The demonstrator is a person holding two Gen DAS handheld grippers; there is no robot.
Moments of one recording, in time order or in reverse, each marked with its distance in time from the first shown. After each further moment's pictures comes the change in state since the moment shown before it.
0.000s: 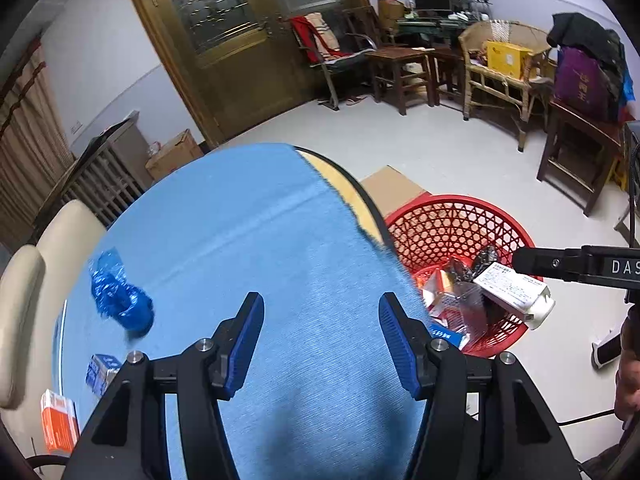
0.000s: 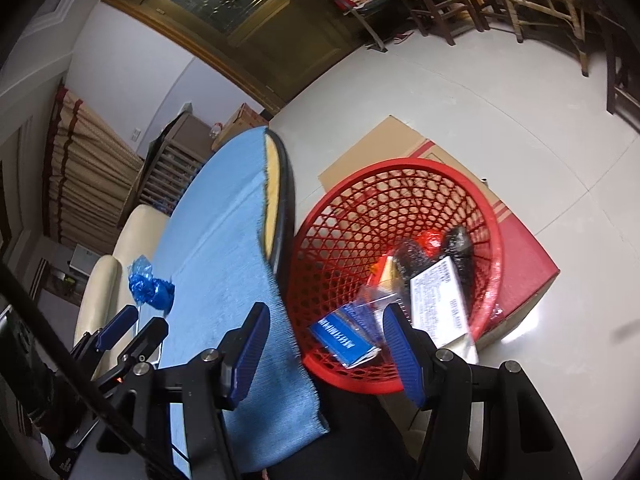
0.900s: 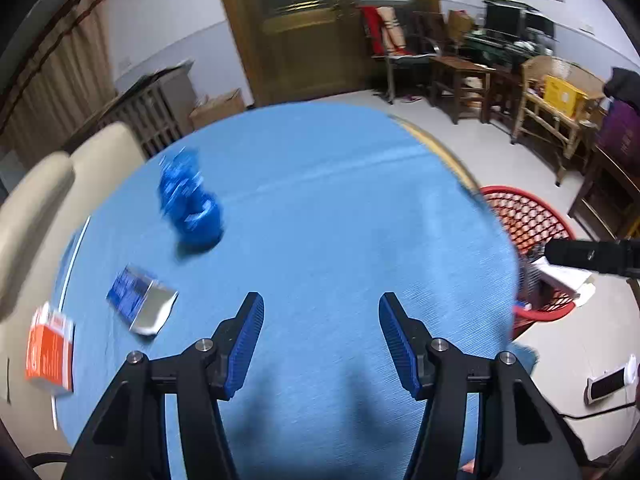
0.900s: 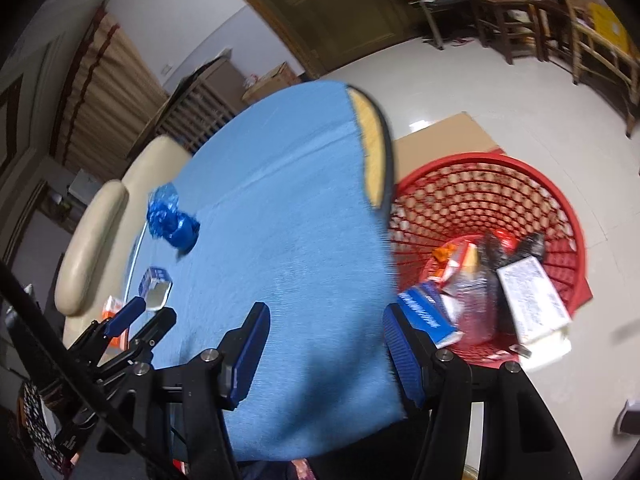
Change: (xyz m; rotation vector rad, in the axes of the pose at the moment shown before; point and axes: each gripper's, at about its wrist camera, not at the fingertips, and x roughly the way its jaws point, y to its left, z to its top) left arm 0.000 0.105 -0.080 -0.238 0.057 0.060; right arm 0.036 0.106 -0.028 -0.251 0.106 -0.019
